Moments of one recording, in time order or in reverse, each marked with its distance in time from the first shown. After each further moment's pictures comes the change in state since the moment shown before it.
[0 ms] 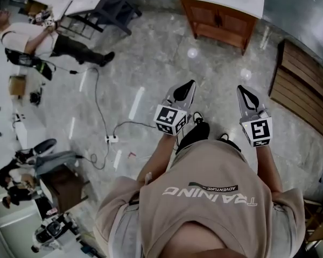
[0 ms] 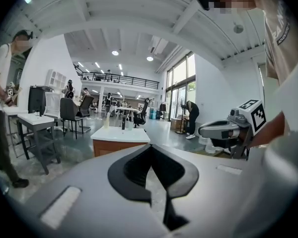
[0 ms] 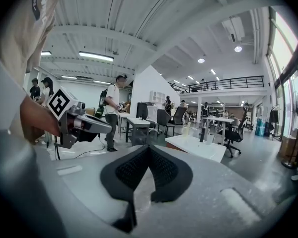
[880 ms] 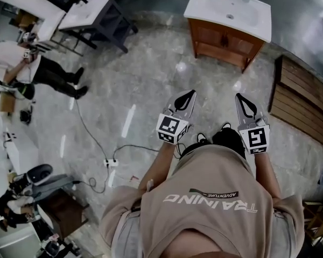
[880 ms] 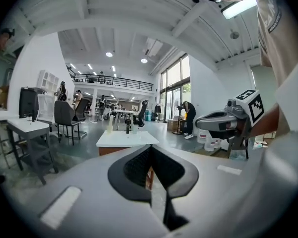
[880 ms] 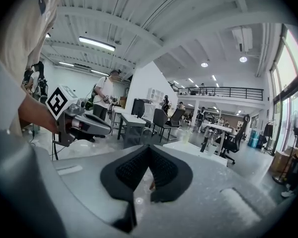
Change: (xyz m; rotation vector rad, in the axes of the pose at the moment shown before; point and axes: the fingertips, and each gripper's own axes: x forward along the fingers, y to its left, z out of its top) left arm 0.021 0.147 0.016 0.049 -0.024 -0.086; right arm 0.143 0.026 0.053 -0.105 0.036 -0.084
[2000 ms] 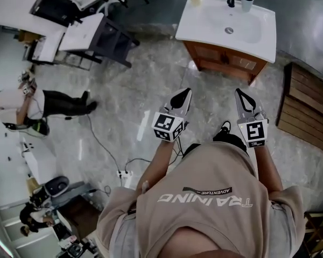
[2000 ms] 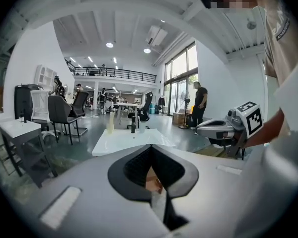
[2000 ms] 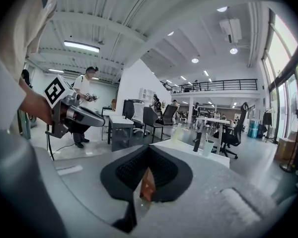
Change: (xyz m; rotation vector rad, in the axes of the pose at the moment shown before) left arm 0.200 0.095 0.041 -0.004 0.103 0.027; right arm 0.149 -0.183 -0.047 0.103 -0.016 -0.031
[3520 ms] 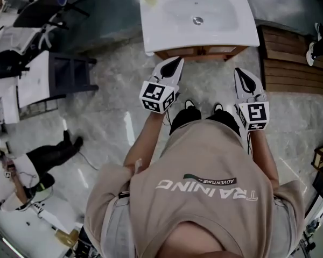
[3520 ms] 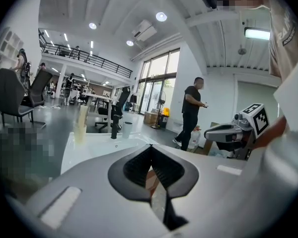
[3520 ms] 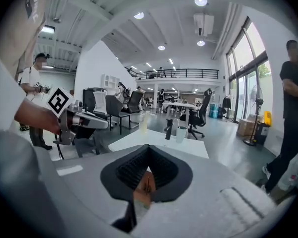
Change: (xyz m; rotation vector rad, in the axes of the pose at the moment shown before) left arm 0.183 0.113 0.053 -0.006 0.020 -0.434; right arm 0.100 -0.079 0.014 0.193 0.162 -0.412
